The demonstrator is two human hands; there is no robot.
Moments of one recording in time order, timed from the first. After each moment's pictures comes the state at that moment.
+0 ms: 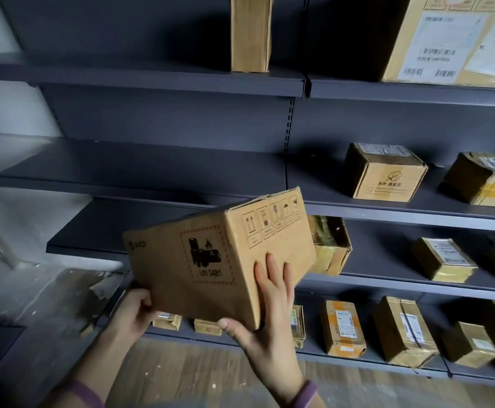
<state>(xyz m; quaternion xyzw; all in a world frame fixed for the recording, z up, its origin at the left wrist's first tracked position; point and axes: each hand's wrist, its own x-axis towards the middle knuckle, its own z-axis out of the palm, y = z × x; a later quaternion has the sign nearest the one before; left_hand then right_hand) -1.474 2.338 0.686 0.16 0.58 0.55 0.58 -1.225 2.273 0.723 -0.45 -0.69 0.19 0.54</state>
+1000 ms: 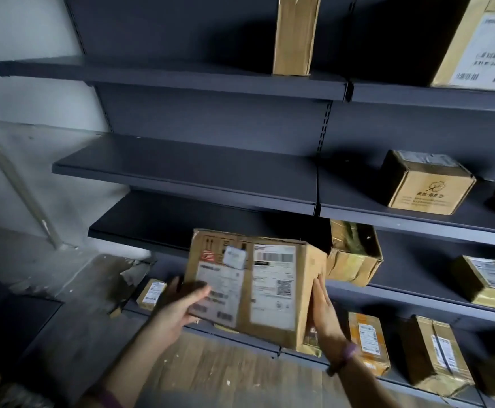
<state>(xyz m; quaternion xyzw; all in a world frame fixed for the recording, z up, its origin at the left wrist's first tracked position) -1.461 2.307 0.676 0.29 0.58 0.50 0.58 -1.164 2.345 0.662 -0.55 -0.48 0.53 0.43</state>
